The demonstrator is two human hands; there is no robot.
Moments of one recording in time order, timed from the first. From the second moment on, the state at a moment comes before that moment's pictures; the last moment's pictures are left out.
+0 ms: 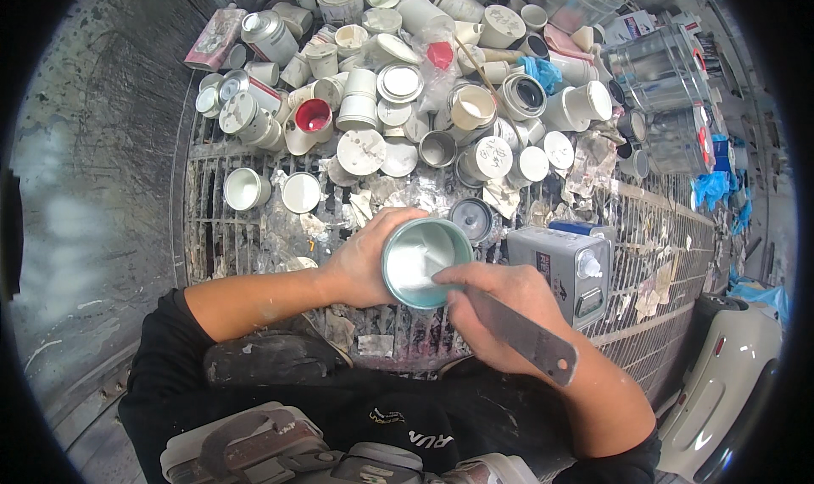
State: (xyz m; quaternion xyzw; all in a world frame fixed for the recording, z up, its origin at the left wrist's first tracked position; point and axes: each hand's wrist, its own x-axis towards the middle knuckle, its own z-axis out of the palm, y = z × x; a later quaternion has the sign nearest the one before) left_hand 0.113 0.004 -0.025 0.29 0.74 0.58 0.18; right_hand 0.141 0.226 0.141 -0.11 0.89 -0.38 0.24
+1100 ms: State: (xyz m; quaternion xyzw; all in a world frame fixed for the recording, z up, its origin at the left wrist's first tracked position) left_hand 0.112 0.004 -0.025 0.28 0.74 0.58 0.18; right_hand 0.141 0.226 0.144 0.12 0.80 -0.50 0.30
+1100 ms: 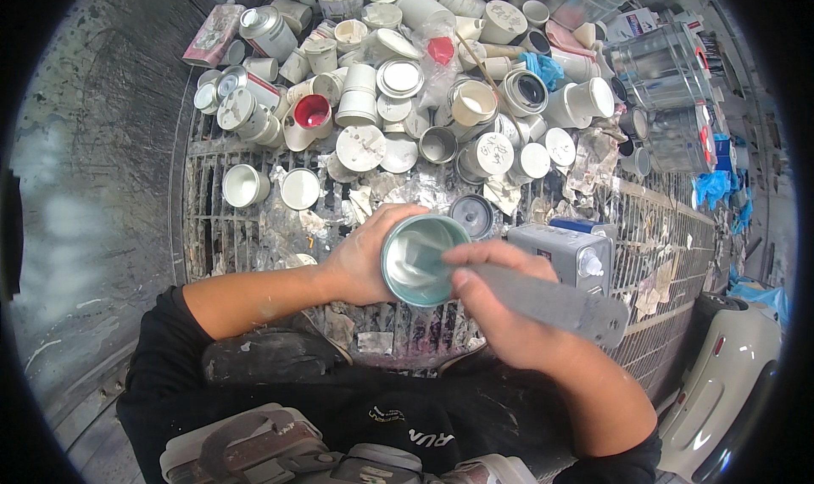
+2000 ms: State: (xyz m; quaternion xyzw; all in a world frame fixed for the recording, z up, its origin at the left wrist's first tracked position) left_hand 0.111 0.003 -0.023 0.29 0.74 0.58 0.16; right_hand 0.139 0.227 0.145 -0.07 0.89 -0.37 0.26
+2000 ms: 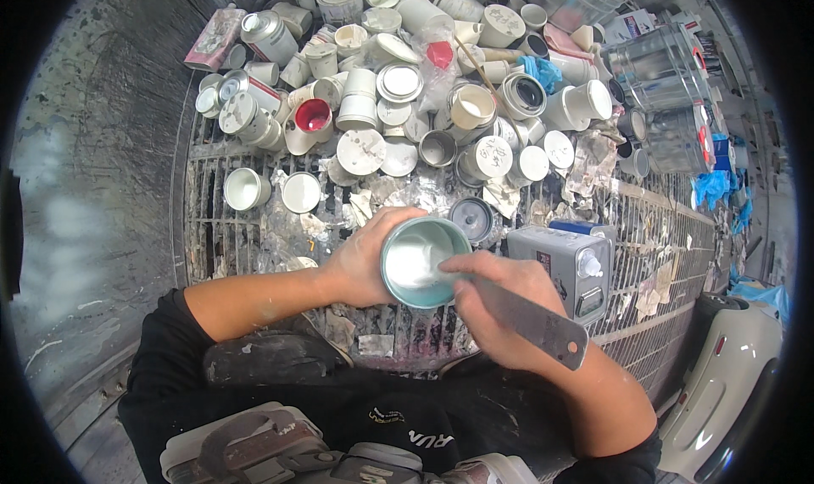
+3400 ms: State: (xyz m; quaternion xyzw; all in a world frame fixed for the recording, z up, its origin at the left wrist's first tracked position) left_hand 0.114 0.003 -0.027 0.29 0.75 0.56 0.18; right_hand 0.143 0.225 0.143 -0.05 0.85 -0.46 0.23
